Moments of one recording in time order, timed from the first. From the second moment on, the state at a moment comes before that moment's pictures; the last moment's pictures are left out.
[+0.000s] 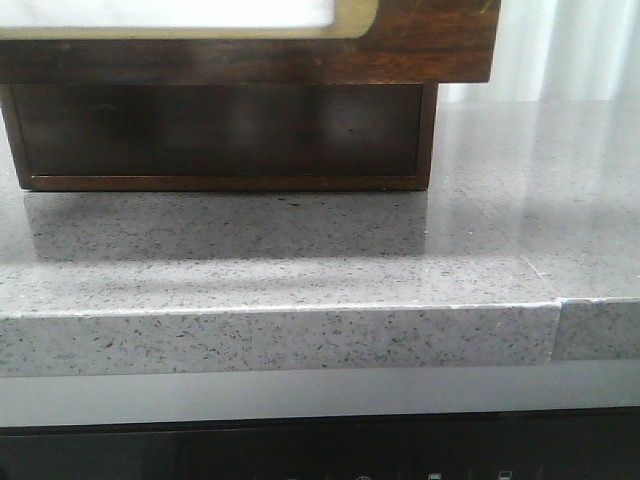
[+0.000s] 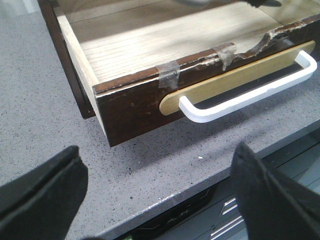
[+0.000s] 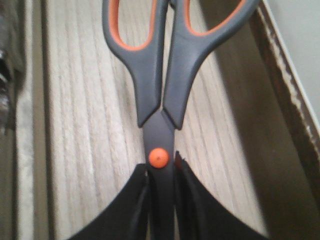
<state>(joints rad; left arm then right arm) -0.35 0.47 -0.88 -0.10 0.96 0.13 0.50 1.62 -1.66 0.49 0.95 -1.06</state>
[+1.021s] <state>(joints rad) -0.35 0.47 -0.88 -0.10 0.96 0.13 0.50 1.54 -1.66 0.35 0.97 -0.74</state>
